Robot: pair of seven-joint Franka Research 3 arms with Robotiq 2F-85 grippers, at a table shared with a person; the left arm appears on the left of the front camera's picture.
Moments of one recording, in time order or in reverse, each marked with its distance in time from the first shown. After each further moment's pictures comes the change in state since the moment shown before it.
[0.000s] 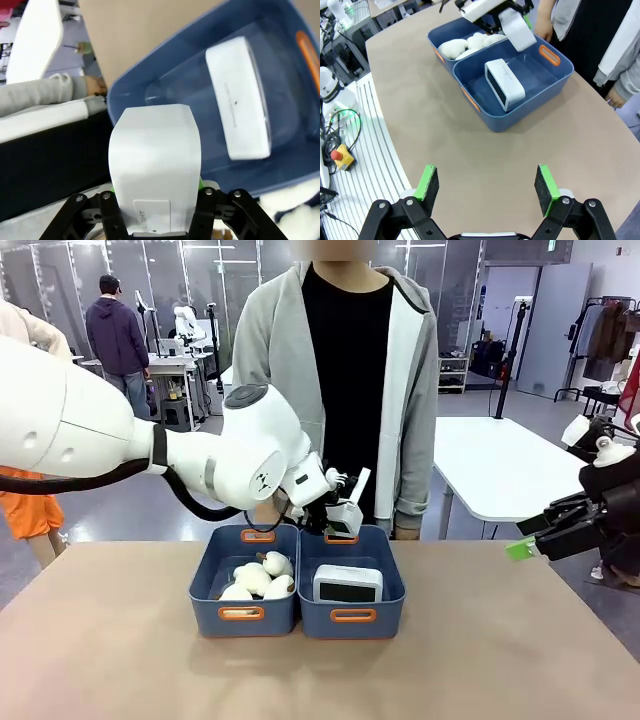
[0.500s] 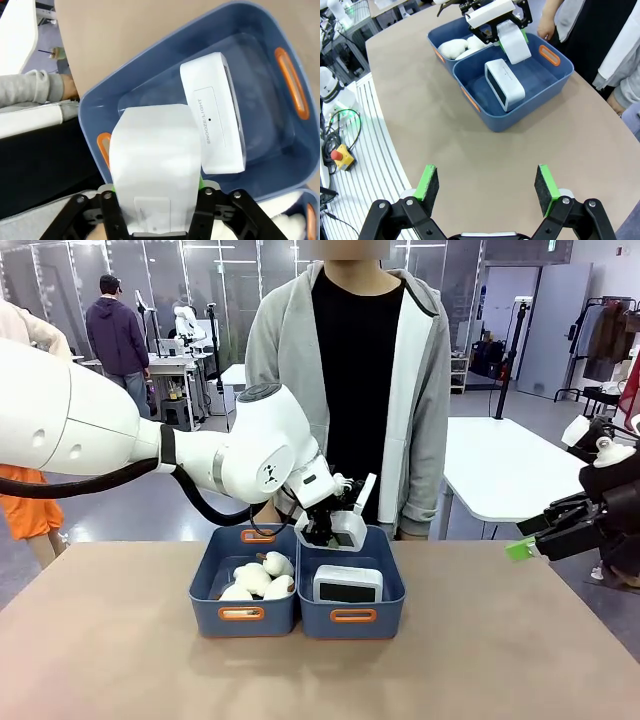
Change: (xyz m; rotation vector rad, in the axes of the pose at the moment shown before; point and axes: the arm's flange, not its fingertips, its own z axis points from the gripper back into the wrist) left arm 0.004 -0.003 -0.010 -0.121 -0.031 0.061; right arm 0.000 0.000 0.000 0.000 0.000 0.000
